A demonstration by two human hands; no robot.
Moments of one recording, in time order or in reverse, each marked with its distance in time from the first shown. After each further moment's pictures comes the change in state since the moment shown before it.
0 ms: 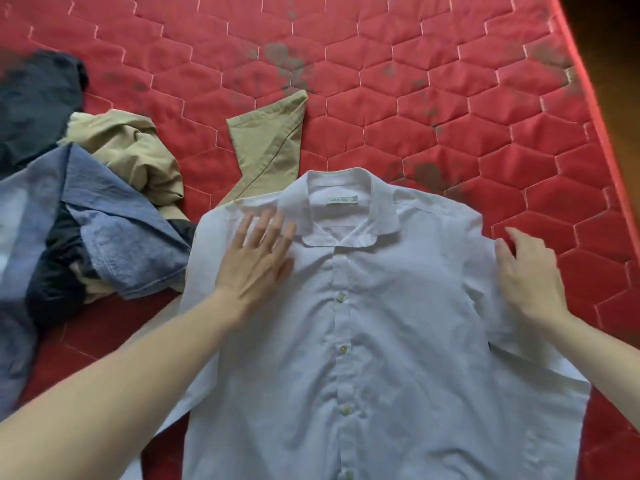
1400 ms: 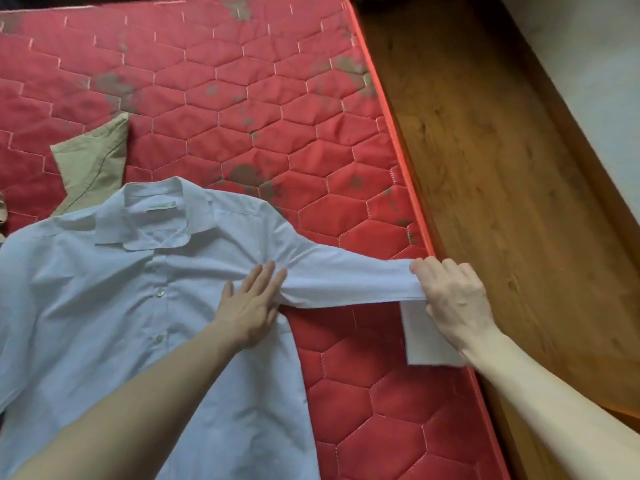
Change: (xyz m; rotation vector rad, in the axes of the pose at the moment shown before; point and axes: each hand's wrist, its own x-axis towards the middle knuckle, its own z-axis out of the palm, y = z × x) left_hand 0.043 0.321 -0.033 -0.245 -0.596 -0.001; right_hand -0.055 0.224 -0.130 -0.516 0.355 -0.647
